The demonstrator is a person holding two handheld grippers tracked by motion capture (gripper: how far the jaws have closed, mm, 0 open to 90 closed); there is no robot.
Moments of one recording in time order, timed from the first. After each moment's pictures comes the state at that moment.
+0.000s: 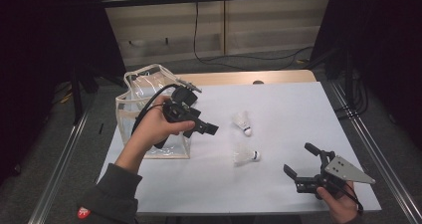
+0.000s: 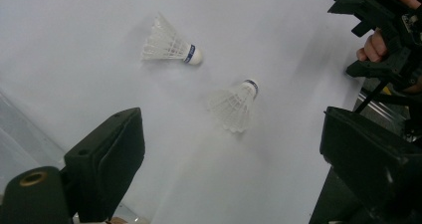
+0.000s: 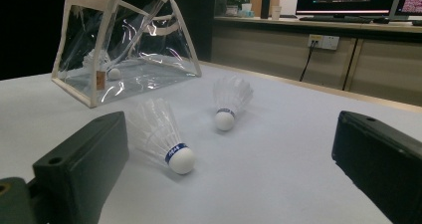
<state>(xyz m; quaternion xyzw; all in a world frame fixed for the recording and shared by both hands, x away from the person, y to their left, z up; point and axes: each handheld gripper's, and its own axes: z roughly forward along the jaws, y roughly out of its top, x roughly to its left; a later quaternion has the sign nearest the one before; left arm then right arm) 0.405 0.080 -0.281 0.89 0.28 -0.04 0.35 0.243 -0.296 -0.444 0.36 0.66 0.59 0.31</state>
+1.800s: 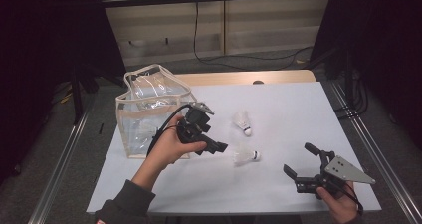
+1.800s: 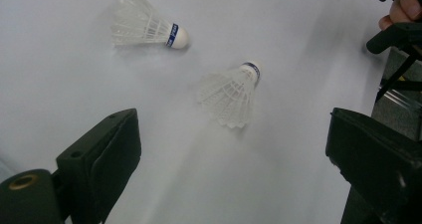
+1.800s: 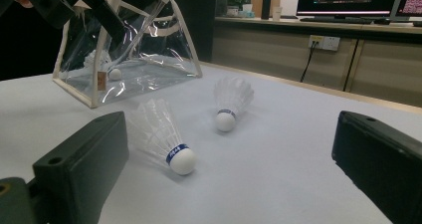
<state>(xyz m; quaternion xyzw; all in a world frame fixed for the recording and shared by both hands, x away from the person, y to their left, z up) 0.387 0.058 -0.335 0.90 0.25 -0.03 0.35 0.243 -0.295 -0.444 0.35 0.66 0.59 0.31</state>
